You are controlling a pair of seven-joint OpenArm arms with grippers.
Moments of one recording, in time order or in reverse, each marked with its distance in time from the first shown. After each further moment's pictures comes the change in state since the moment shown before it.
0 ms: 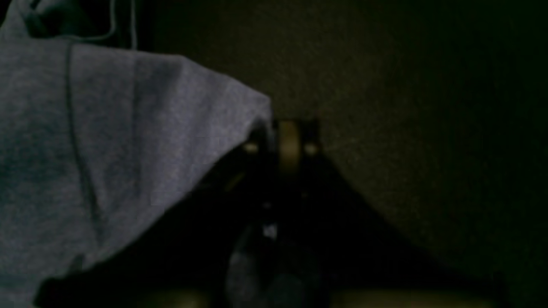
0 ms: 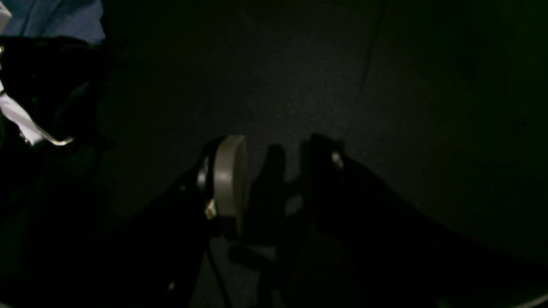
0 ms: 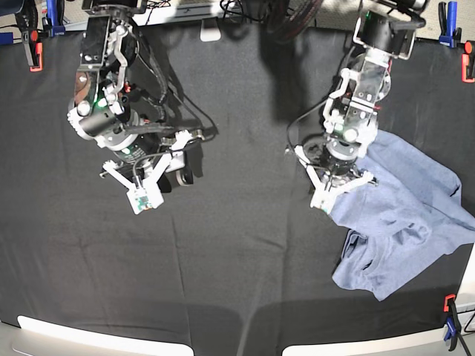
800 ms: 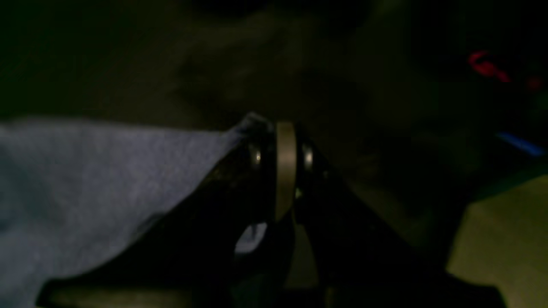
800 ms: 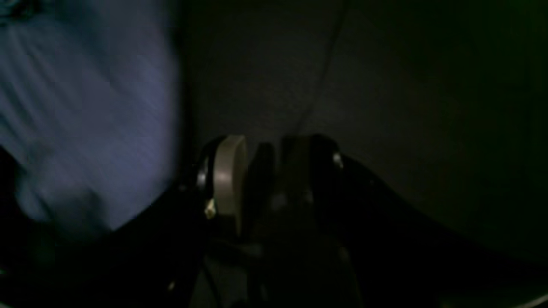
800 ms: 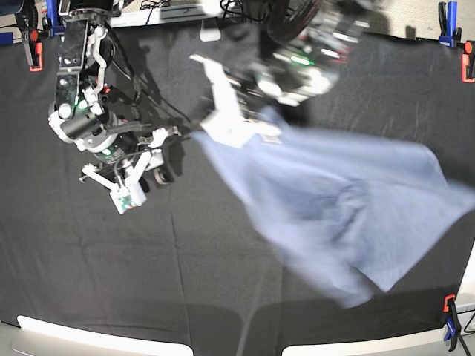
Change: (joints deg) left arm 12.3 5.1 22.8 22.2 -16.1 -19.5 -5.5; right arm 0.0 7.6 0.0 0.0 1.7 1.5 0.2
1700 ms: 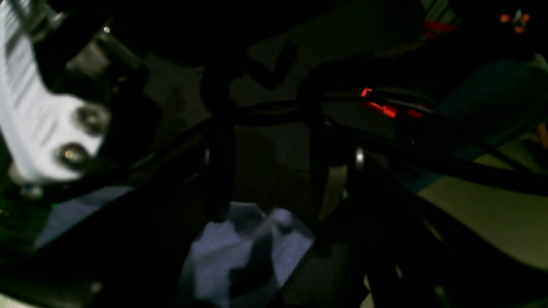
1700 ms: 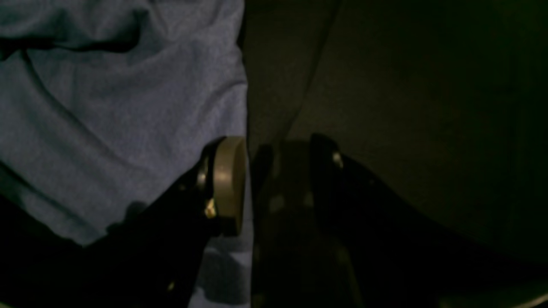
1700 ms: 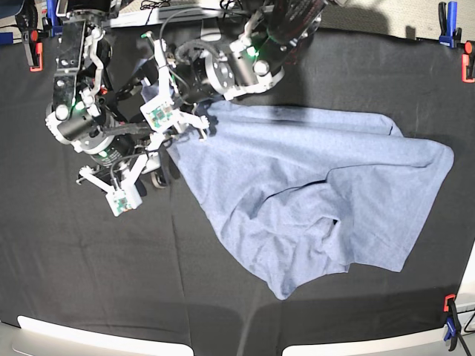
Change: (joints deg) left arm -1.2 6.8 1.3 0.0 0.2 -7.8 4.0; right arm 0.3 0.9 0.2 0.0 -0.3 -0.5 1.1
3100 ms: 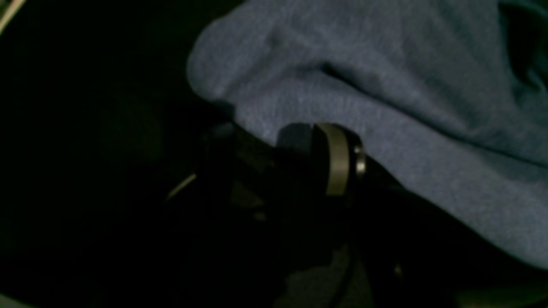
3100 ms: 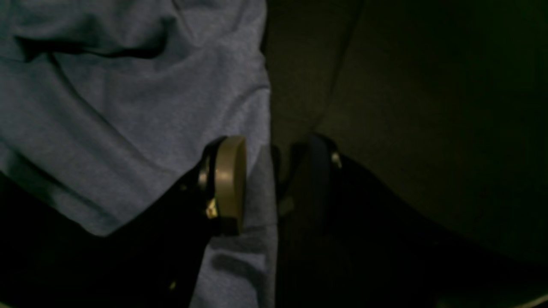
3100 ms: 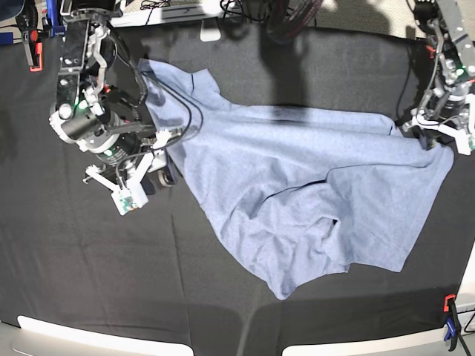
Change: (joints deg) left arm 6.8 -11.4 -69.6 -4.1 -9.7 17.2 4.7; right arm -0.2 0.0 -0.1 0.2 1.7 0.7 -0.7
